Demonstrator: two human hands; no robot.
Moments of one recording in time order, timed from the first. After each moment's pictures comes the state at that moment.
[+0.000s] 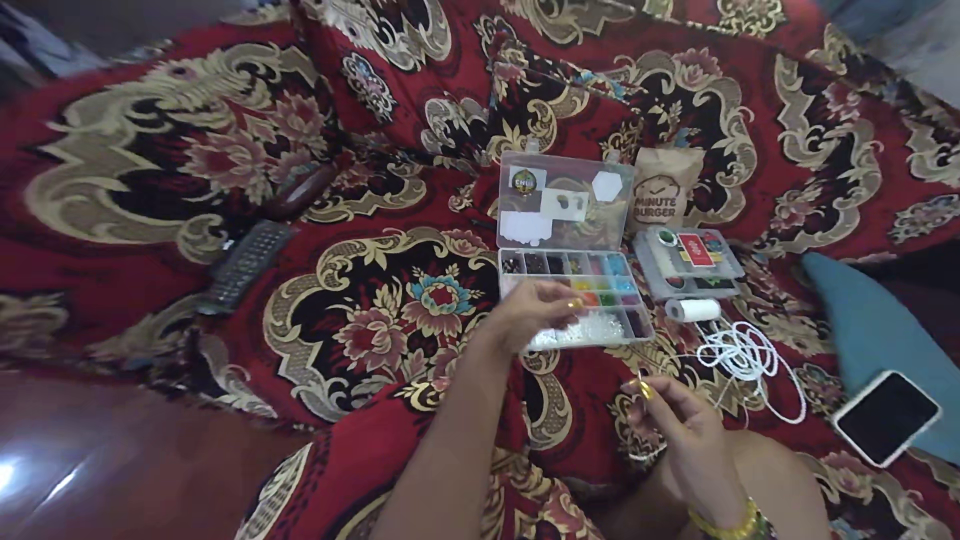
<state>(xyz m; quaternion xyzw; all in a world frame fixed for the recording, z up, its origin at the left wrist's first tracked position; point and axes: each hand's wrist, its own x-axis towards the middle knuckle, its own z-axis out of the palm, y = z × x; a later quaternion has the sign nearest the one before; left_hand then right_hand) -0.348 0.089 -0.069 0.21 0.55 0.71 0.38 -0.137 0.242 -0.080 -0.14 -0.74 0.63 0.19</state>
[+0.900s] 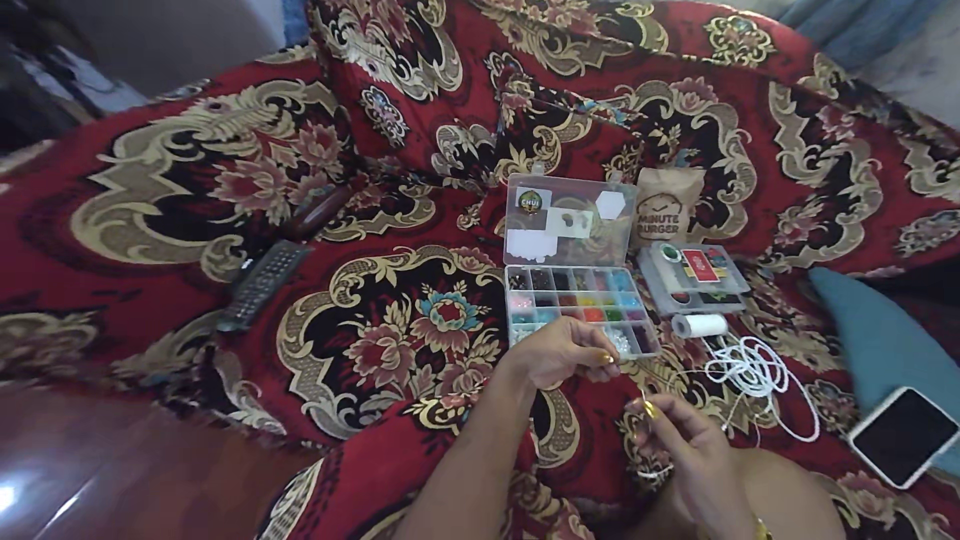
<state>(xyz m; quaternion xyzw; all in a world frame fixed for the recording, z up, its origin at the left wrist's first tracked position) -0.333 0.099 -0.079 0.32 0.38 0.69 0.52 -0.133 0.239 -0.083 -0.14 -0.73 0.64 0.19</state>
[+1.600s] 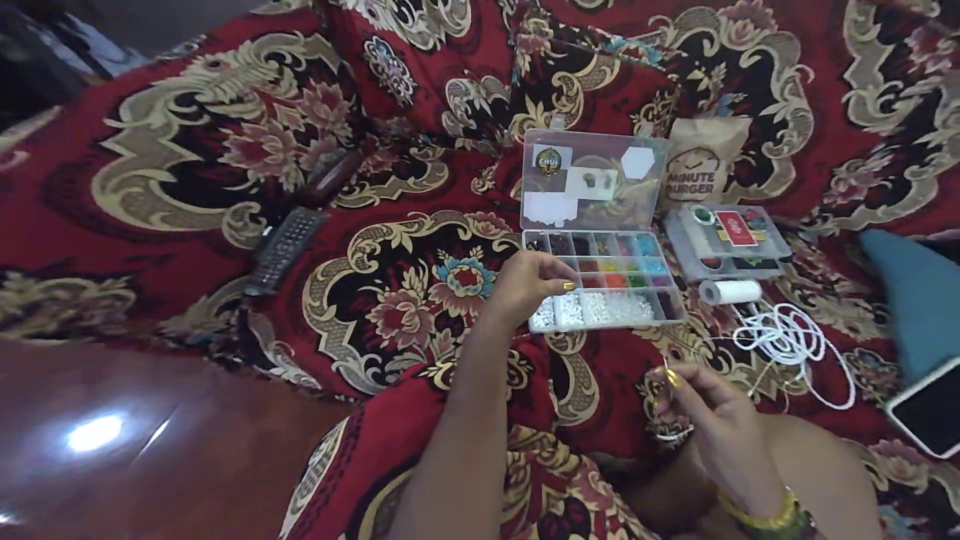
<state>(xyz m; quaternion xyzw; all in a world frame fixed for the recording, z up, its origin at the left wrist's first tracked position) -0.361 0.061 -0.057 0.22 0.76 0.55 0.26 -0.135 0.238 -0.090 -0.13 -0.73 0.64 0.18</state>
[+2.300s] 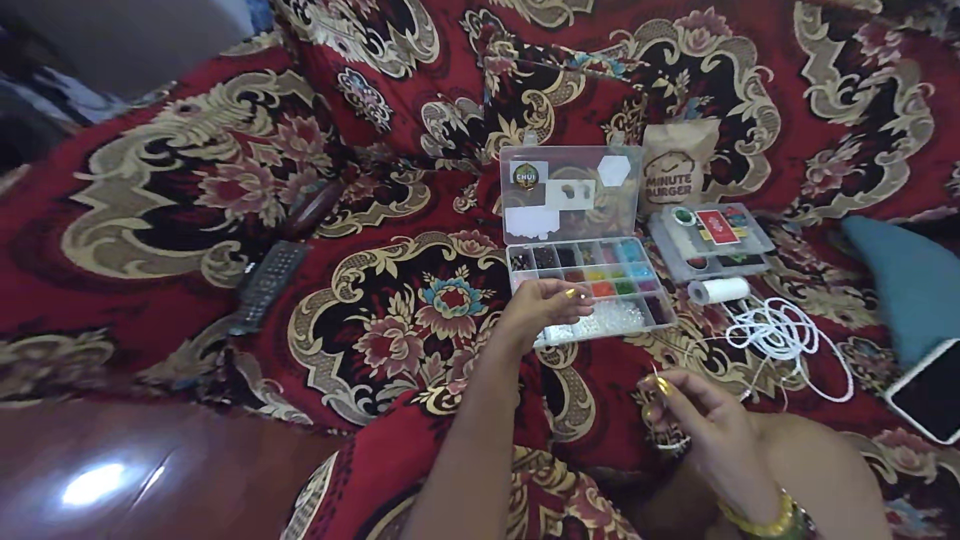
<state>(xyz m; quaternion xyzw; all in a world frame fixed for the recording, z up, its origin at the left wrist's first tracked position) -0.348 0.094 -0.076 0.14 0.60 0.69 0.40 -0.134 0.244 -0.093 -0.14 -0.73 0.64 0.19</state>
